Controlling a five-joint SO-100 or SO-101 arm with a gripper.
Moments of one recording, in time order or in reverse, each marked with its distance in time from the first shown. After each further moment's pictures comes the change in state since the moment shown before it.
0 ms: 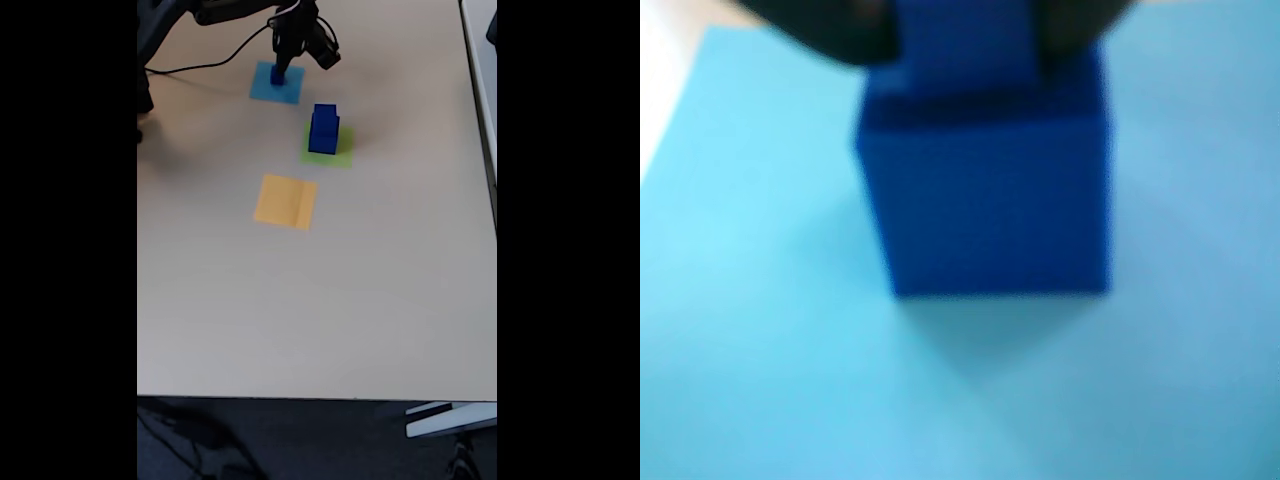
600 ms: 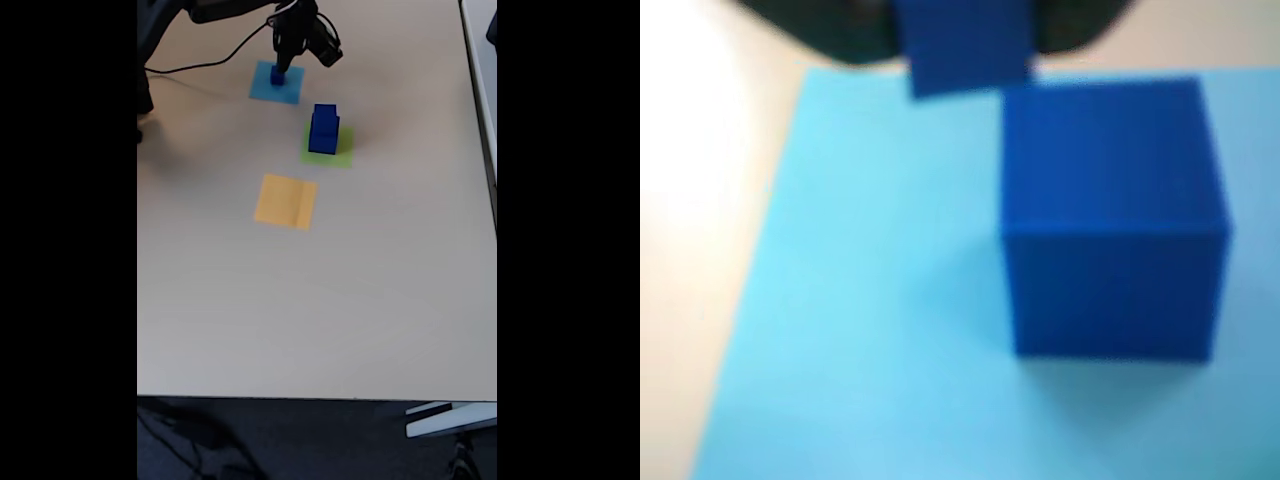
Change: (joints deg) arm 3.0 7.6 5.5 0.0 -4.8
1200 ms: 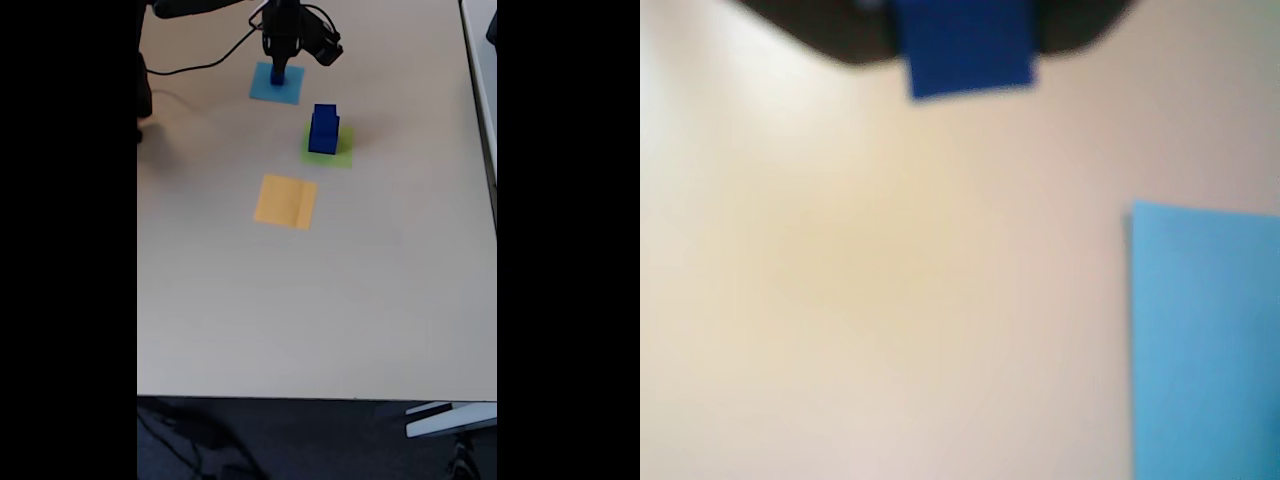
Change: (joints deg) arm 13.7 21.3 12.7 0.6 -16.3
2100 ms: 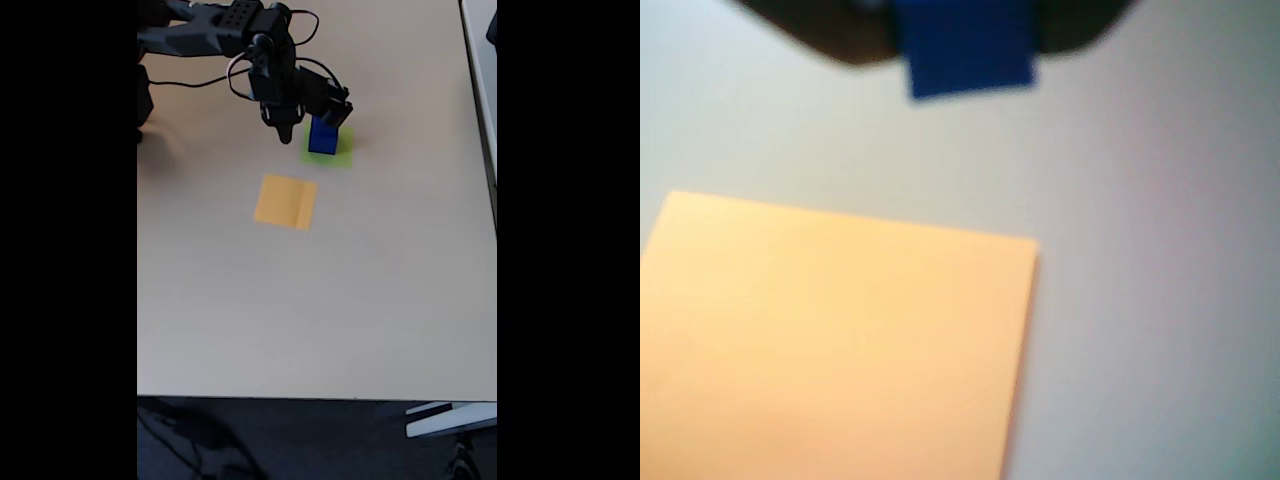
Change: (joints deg) arm 24.3 -5.1 -7.0 -4.1 -25.8
